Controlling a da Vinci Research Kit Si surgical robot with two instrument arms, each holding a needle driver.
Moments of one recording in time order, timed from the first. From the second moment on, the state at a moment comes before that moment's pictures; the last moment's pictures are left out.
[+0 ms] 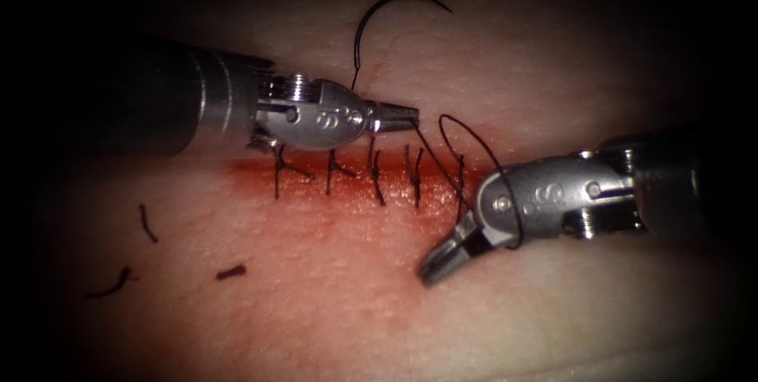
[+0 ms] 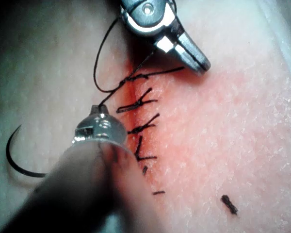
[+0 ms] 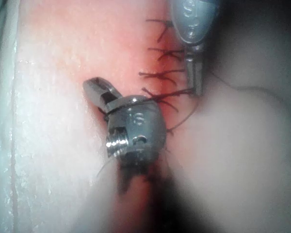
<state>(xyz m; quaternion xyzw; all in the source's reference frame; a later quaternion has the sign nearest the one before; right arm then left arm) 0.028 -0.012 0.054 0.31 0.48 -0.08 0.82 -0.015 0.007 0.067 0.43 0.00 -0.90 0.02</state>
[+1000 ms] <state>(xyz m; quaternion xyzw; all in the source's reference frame) 0.023 -0.002 0.056 0.20 0.54 0.09 0.81 -0.010 -0.009 0.057 0.41 0.08 -0.90 0.13</state>
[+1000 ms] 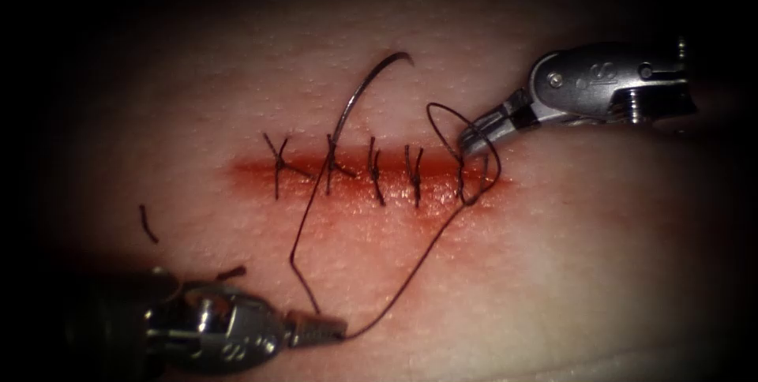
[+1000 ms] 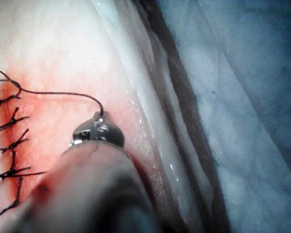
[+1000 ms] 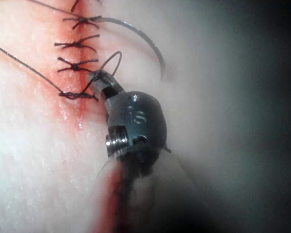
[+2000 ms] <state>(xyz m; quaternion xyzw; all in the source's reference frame) 0.022 0.002 0.059 0.16 0.51 0.14 0.83 -0.001 -0.021 0.051 0.38 0.25 -0.83 0.32</state>
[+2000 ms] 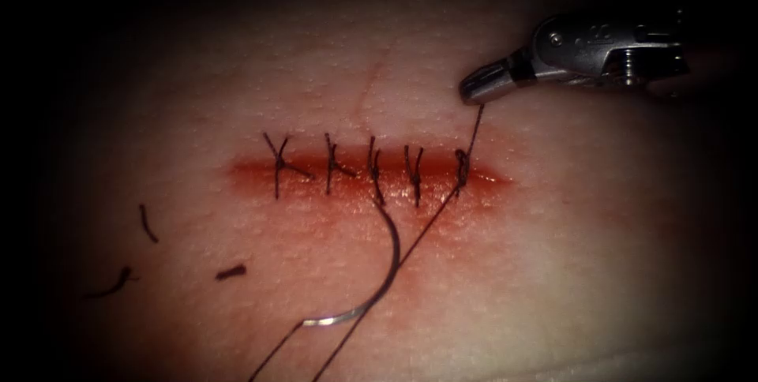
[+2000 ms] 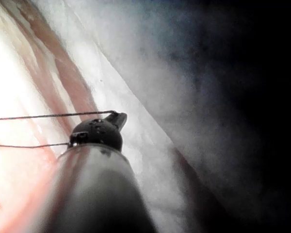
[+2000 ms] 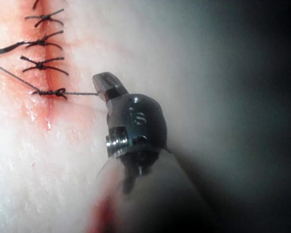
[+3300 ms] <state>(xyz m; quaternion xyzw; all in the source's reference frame) 0.020 0.000 0.056 0.07 0.55 0.21 0.81 -0.007 -0.010 0.045 0.47 0.12 -0.82 0.29</state>
